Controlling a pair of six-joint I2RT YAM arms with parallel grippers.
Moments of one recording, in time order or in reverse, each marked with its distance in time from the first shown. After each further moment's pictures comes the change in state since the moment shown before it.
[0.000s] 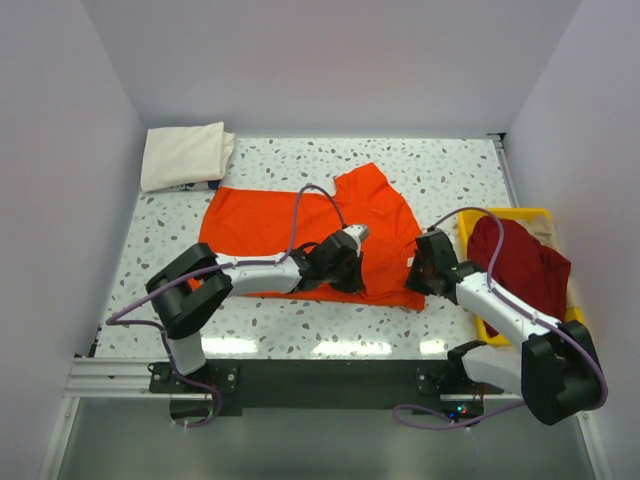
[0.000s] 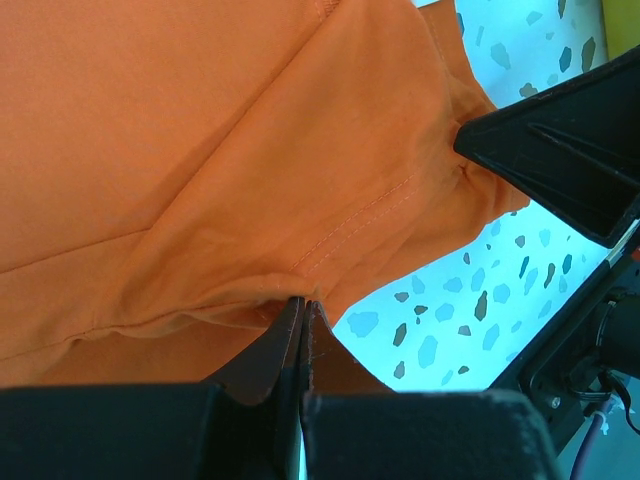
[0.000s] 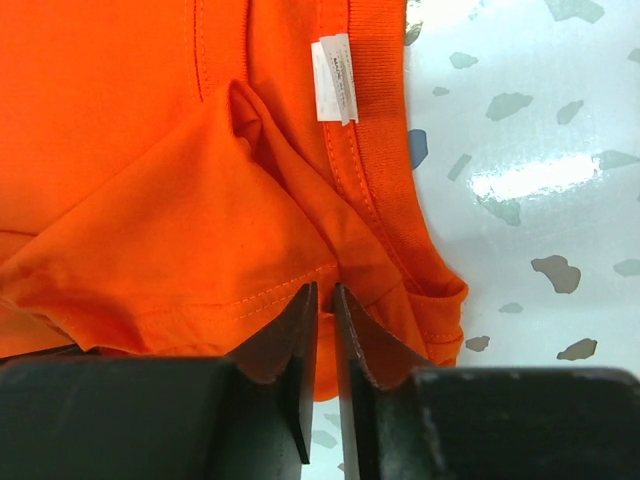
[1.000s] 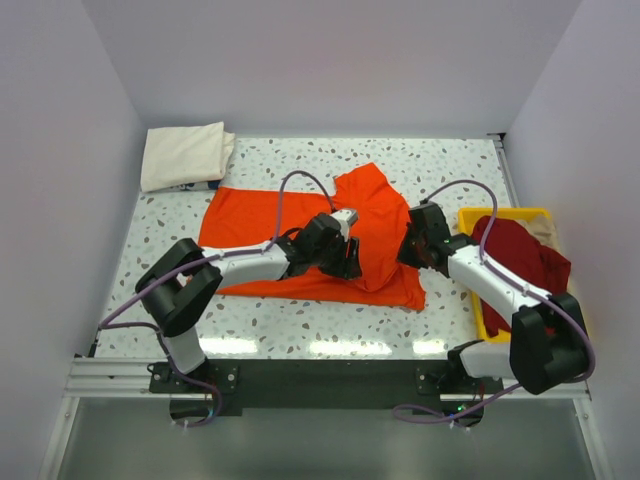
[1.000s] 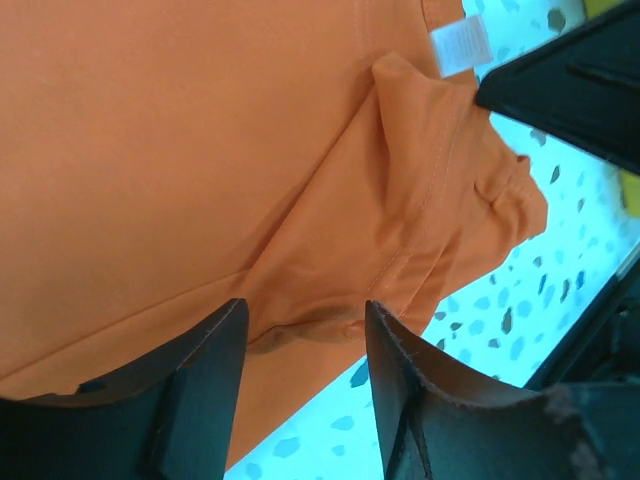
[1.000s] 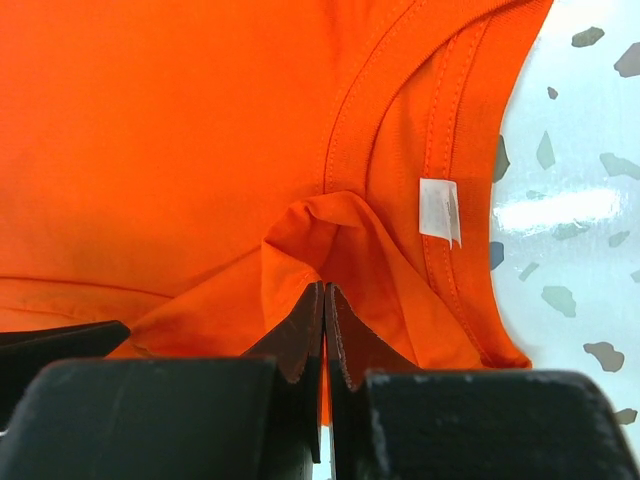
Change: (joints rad) left arm 0.126 -0.035 -0.014 0.022 0.079 0.107; right arm -0.003 0.161 0.222 0.010 -0.006 -0.008
